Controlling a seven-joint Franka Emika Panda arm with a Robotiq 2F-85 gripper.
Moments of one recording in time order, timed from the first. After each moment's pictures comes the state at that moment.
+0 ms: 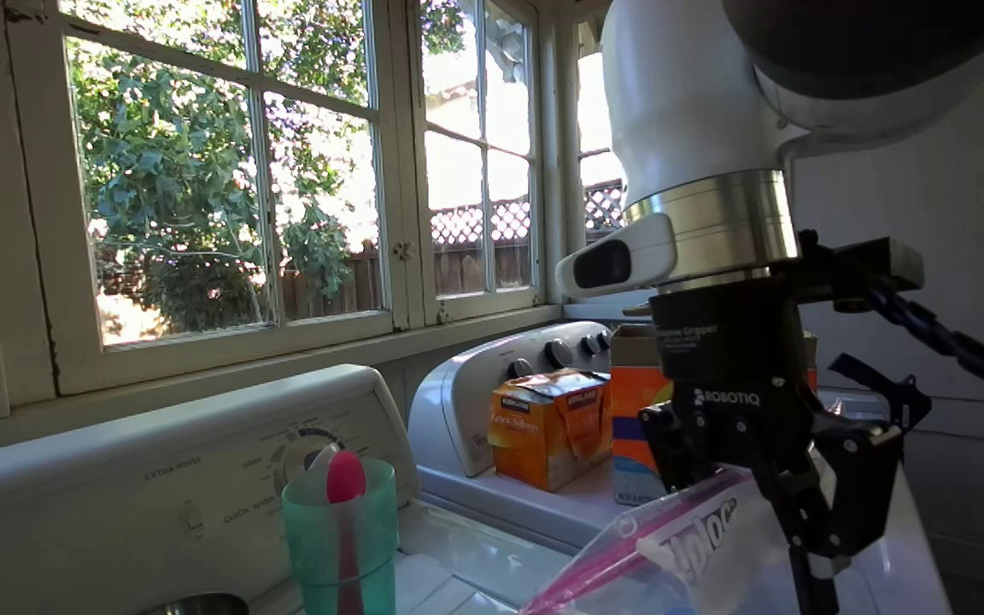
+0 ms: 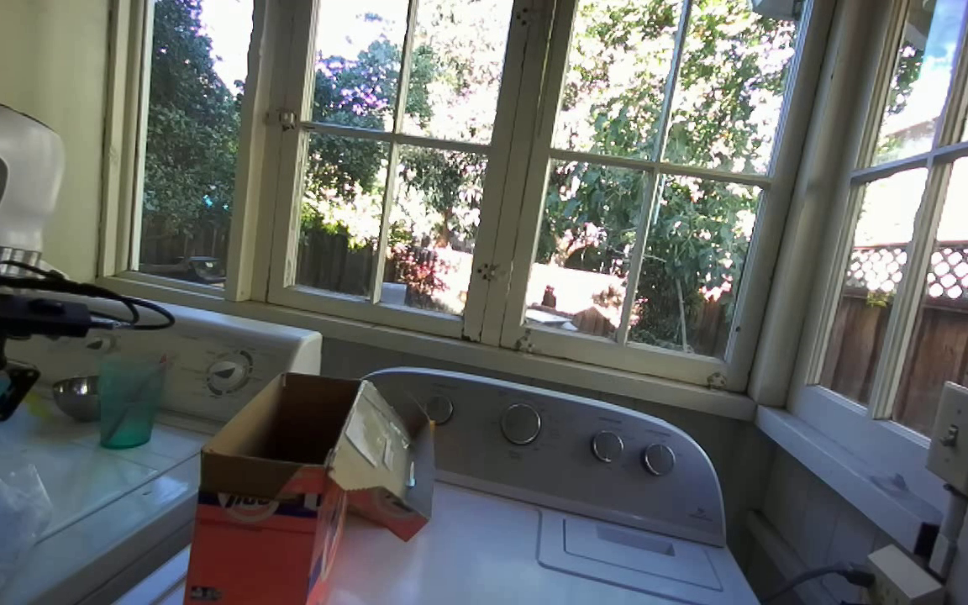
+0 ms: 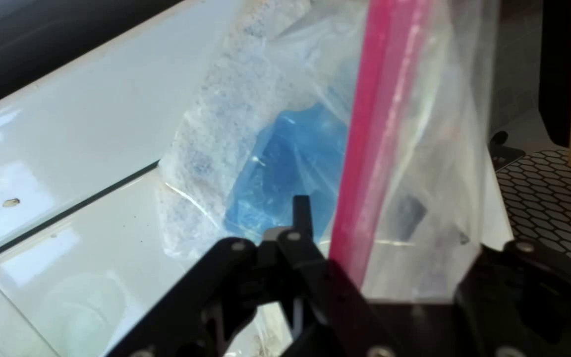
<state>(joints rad) 0.19 0.02 0.13 -2.25 0.05 2.12 -1.09</state>
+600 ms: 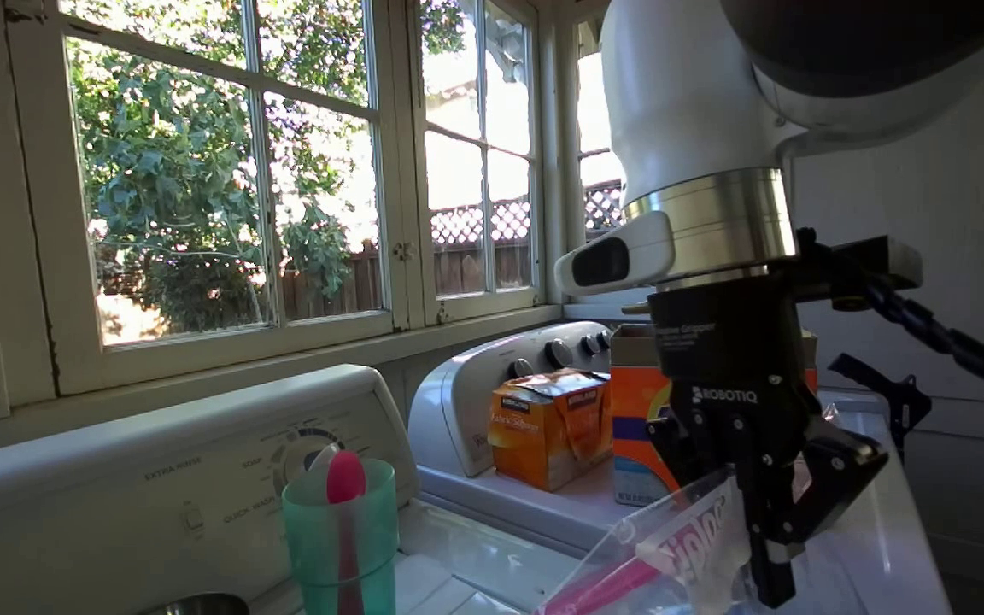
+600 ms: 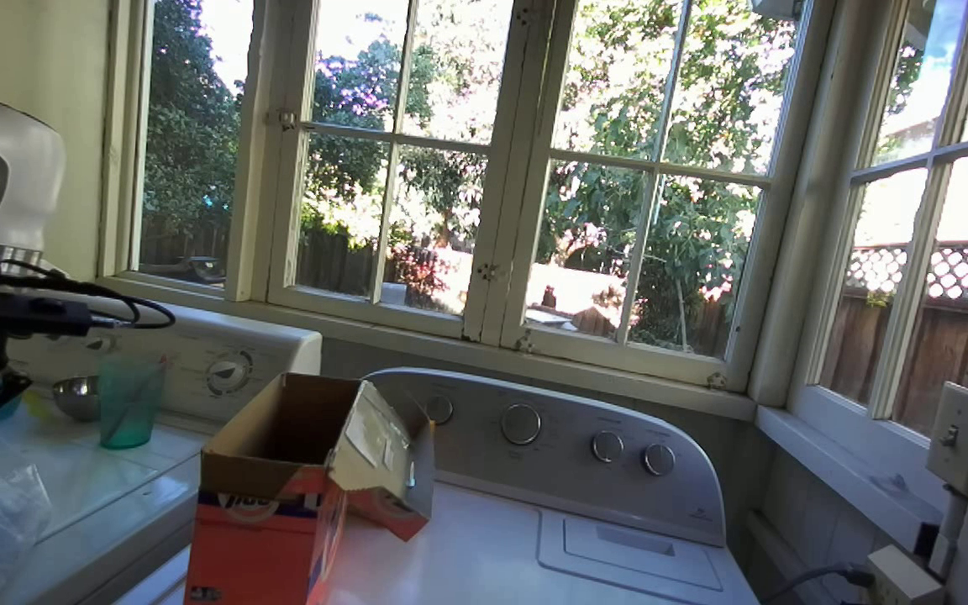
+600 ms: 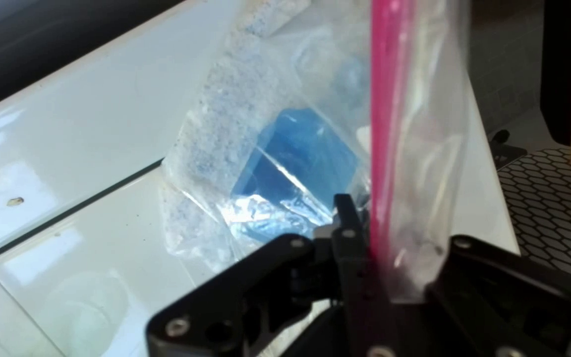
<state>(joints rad) 0.19 0.02 0.13 -2.25 0.05 2.12 -1.08</state>
